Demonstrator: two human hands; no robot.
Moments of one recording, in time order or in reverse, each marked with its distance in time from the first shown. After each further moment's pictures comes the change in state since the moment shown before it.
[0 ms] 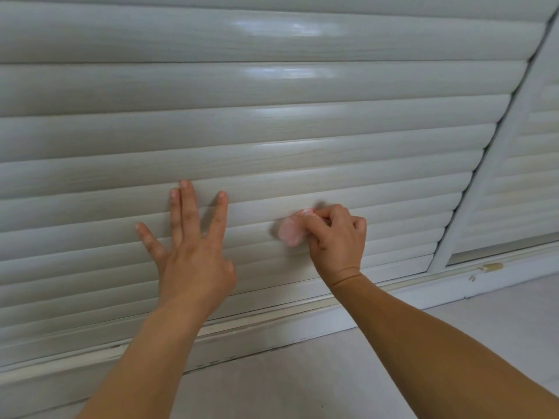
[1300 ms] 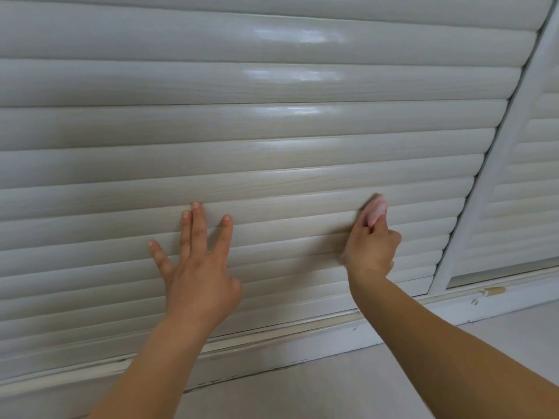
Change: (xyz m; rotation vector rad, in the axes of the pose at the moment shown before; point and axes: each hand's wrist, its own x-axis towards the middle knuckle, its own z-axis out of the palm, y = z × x) left_hand -0.004 0.007 -0.019 0.057 -0.119 -0.039; right_hand 0.034 0.006 -0.034 0.392 0.266 0.895
